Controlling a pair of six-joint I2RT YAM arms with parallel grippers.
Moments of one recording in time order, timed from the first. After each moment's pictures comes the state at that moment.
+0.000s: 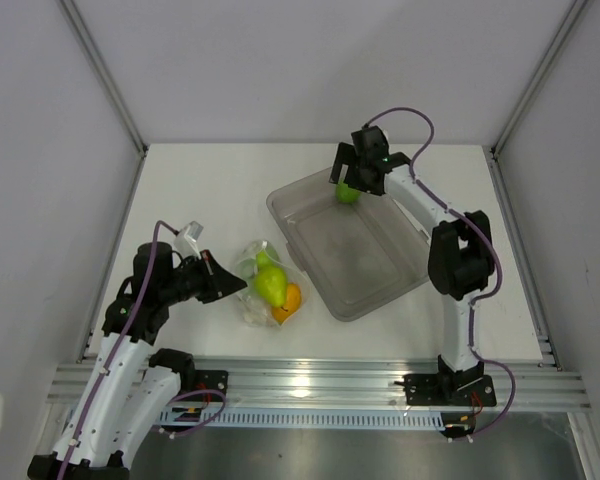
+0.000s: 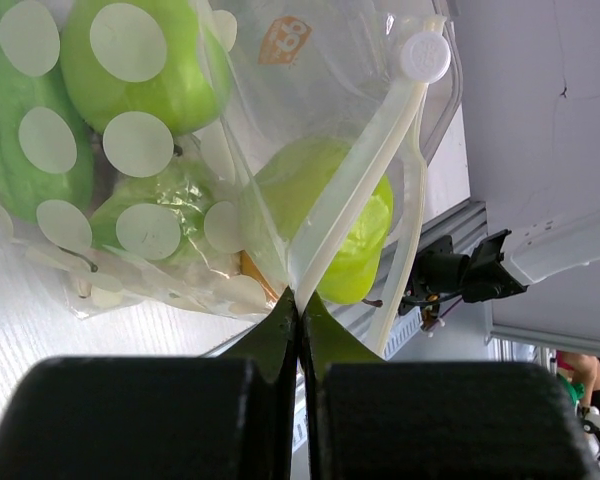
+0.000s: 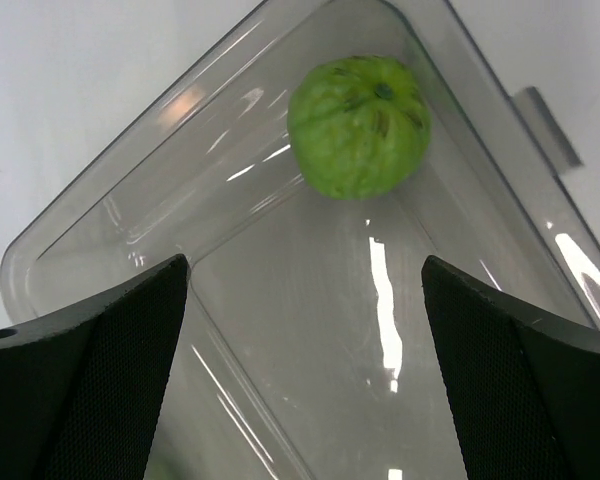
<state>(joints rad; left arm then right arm) -0.18 0.61 0.66 -0.65 0.59 -0.61 0.42 2.04 1.80 -0.54 0.12 0.55</state>
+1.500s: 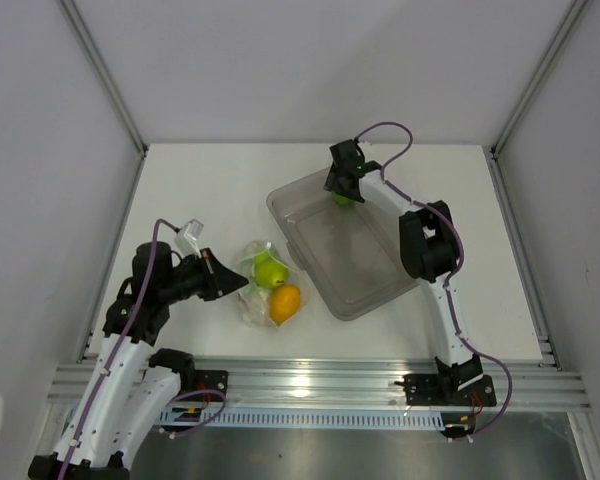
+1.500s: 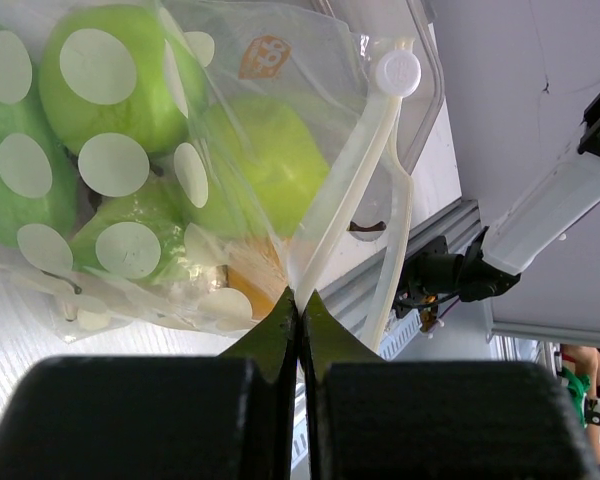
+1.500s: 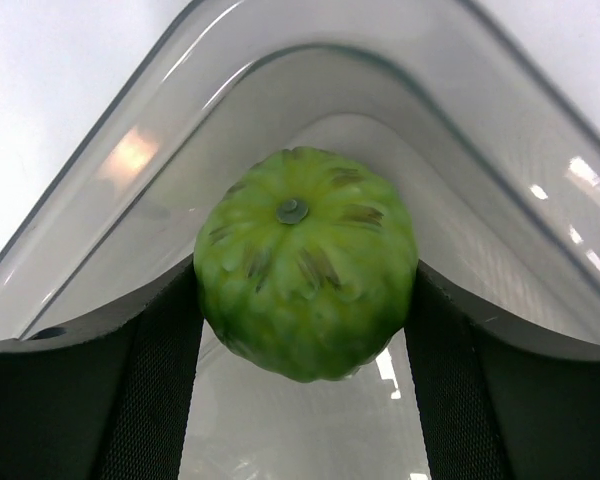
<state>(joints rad) -0.18 0.61 0.65 -0.58 0.61 -0.60 0.45 2.38 2.02 -0.51 0.33 0.67</state>
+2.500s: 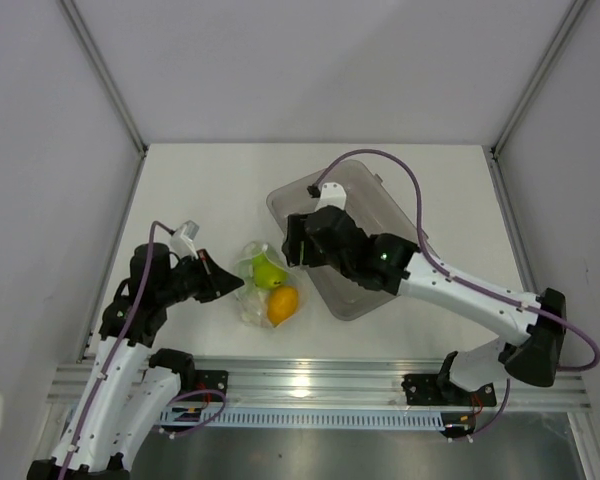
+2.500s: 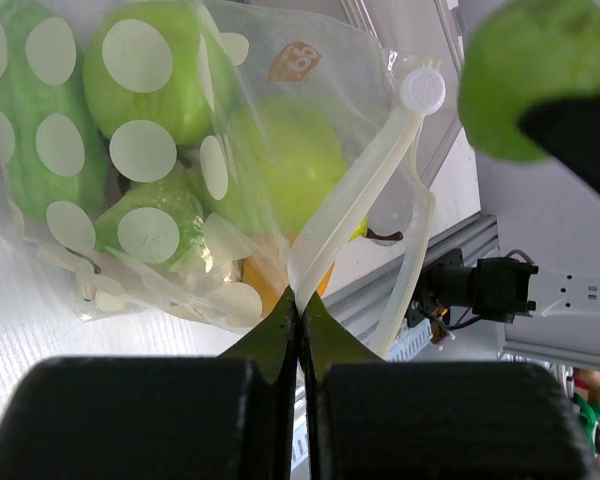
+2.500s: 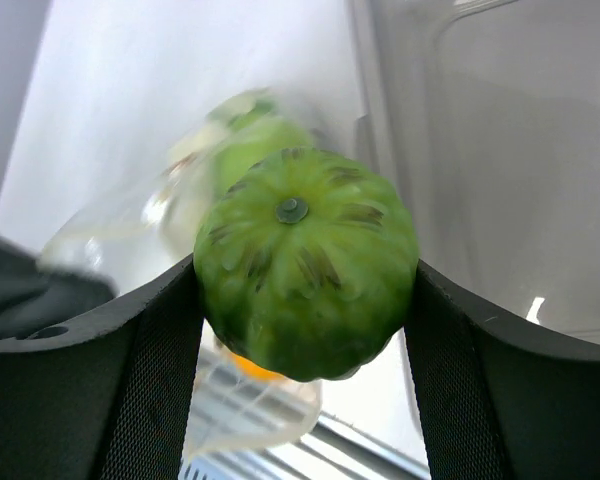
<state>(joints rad) -0.18 0.59 0.67 -0.65 0.55 -0.60 1.02 1.46 1.39 -0.53 0.39 0.64</state>
